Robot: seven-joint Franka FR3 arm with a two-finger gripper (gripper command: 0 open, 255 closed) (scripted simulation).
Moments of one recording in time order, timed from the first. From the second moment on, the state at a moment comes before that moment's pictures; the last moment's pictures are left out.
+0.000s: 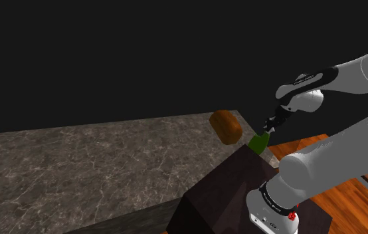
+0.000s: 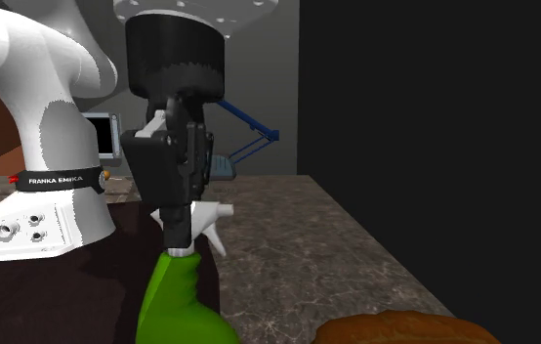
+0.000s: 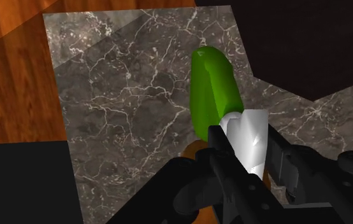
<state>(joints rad) -0.45 -0.16 -0.61 -2.67 -0.17 2.50 -0.55</state>
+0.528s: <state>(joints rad) -0.42 -0.01 -0.63 -2.68 -0.04 2.65 -0.64</state>
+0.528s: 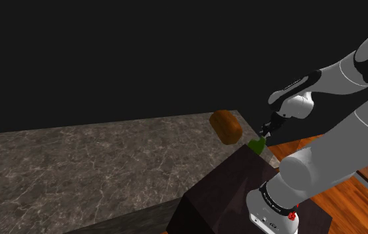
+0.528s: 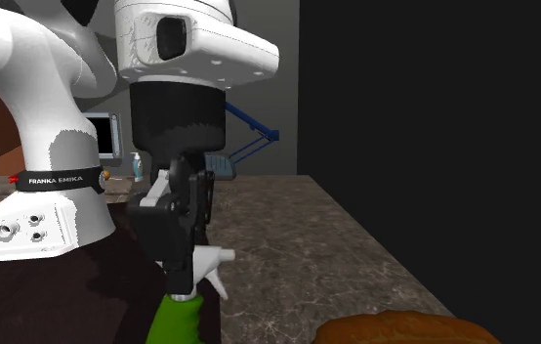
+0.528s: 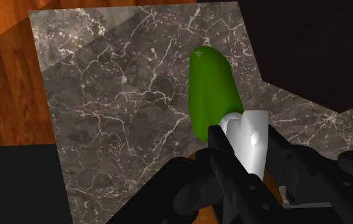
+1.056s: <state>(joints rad) -0.42 0.12 -0.59 -2.68 0.14 2.75 -0.77</state>
